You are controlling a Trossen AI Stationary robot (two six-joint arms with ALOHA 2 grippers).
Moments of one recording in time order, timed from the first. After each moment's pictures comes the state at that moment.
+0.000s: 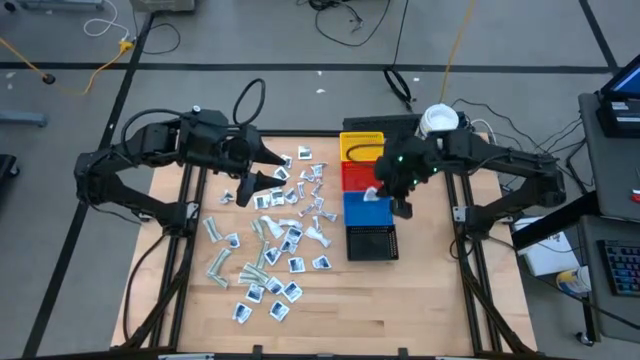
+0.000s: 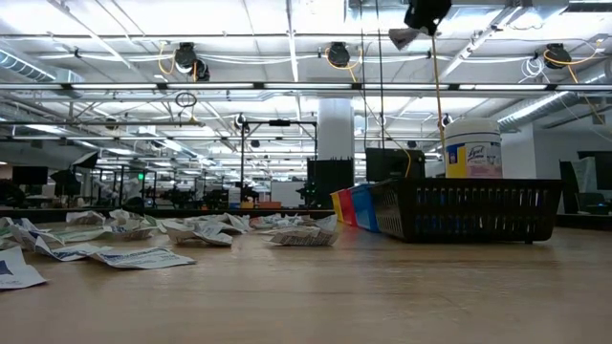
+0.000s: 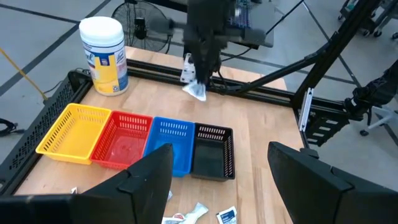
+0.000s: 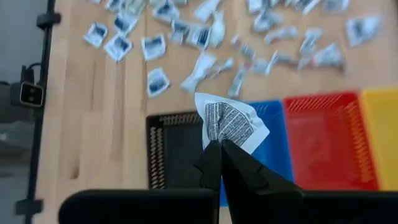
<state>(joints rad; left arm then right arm) 0.10 1.25 1.63 -0.82 0.11 -0.16 -0.14 1.37 1.55 -1.18 -0.18 0.02</state>
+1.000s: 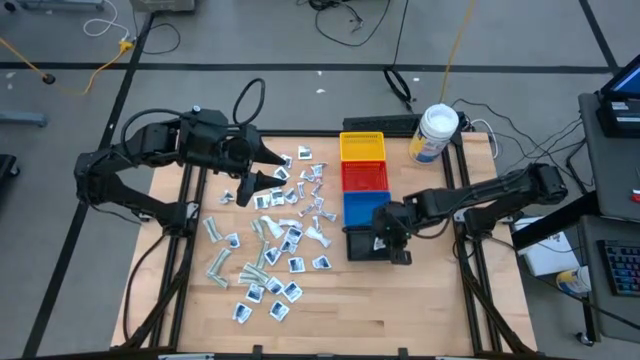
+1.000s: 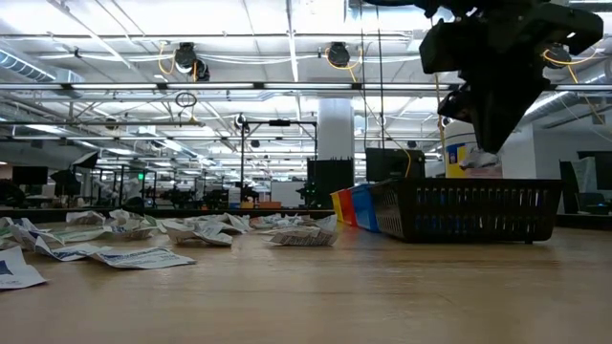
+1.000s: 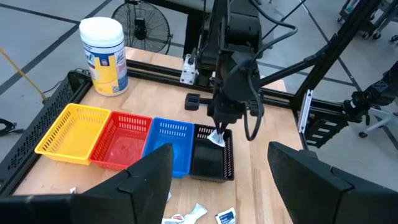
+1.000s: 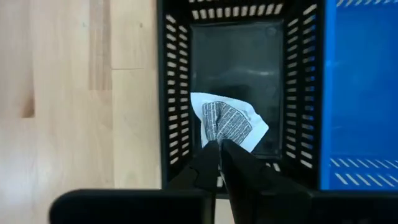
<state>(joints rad) 0.10 1.25 1.63 -0.81 0.11 -0.17 0.14 1.38 0.94 -0.79 -0.12 0.18</state>
